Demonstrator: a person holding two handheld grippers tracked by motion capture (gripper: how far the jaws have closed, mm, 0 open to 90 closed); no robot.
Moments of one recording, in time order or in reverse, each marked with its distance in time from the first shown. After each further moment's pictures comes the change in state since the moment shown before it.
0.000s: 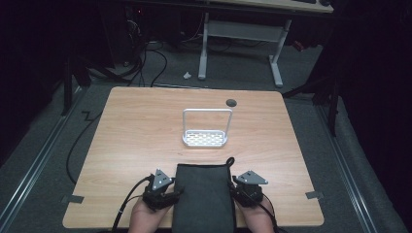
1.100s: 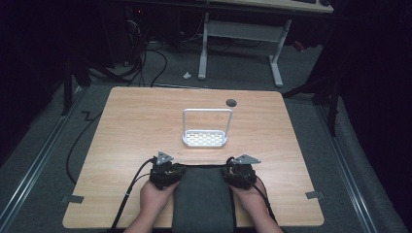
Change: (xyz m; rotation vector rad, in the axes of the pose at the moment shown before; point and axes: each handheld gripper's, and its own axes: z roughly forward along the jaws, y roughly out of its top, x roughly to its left) left arm 0.027 0.024 0.046 0.011 0.008 -0.153; right arm -0.019 0.027 0.049 0.064 0.045 0.042
